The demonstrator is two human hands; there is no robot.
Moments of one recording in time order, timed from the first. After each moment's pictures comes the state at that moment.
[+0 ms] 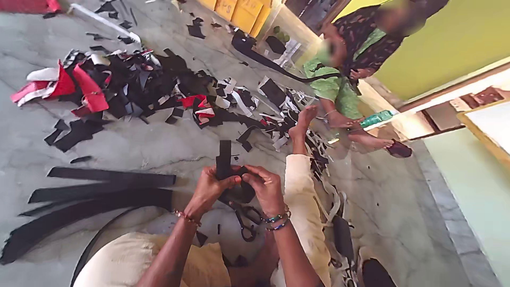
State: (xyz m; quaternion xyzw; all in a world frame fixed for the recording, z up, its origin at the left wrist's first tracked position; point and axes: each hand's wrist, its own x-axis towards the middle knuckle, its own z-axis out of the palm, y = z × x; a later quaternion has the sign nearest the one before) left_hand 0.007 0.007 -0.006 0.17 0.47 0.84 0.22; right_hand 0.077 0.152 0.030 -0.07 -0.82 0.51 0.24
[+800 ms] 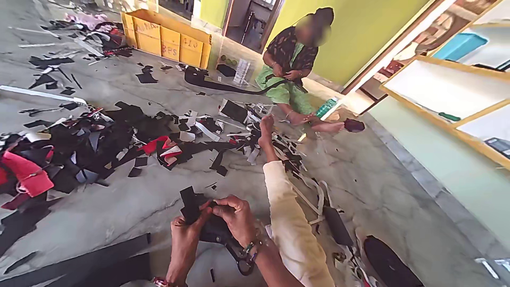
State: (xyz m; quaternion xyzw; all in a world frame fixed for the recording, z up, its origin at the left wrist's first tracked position) left_hand 0.021 0.023 -0.011 0.10 0.52 0.84 0.13; right_hand 0.079 0.139 0.022 -0.15 -0.81 0.50 0.28
